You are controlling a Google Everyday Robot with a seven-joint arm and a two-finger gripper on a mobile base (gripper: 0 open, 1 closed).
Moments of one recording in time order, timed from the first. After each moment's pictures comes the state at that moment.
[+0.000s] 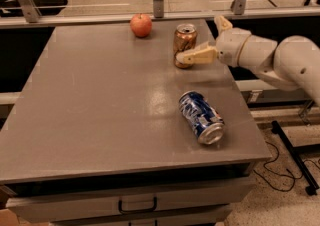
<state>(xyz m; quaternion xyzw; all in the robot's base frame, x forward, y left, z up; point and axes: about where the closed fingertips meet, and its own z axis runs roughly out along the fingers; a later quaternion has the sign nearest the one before) 0.694 -0.116 0.919 -0.37 0.62 0.21 0.66</state>
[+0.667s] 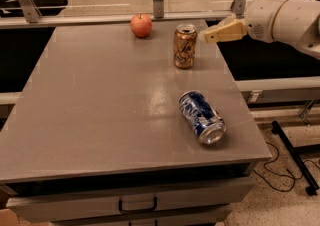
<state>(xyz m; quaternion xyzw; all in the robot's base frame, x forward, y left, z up) 0.661 -0.166 1.005 -0.38 0.66 0.06 0.64</state>
